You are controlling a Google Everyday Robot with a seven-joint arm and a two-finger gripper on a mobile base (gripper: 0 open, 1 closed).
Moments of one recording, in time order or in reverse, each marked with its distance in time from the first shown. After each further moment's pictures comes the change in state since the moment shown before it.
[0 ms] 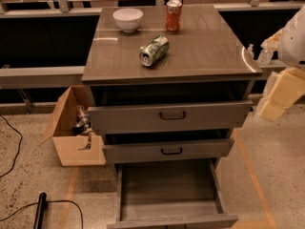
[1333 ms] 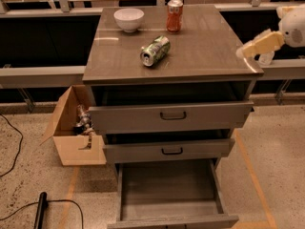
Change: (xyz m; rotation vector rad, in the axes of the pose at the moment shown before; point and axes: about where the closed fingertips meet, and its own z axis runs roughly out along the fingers) arm 0.009 -0.226 0.060 0.350 -0.583 0.321
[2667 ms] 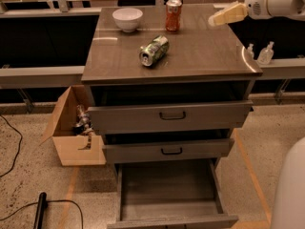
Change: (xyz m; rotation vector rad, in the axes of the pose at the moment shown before) arm -0.076 -0.063 0.104 0.029 -0.181 0.056
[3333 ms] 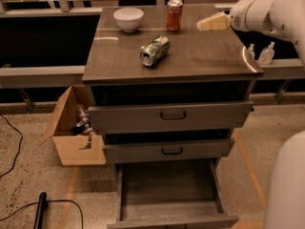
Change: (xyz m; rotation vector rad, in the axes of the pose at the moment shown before) arm 0.029 -0.006 0.059 0.103 -0.042 0.104
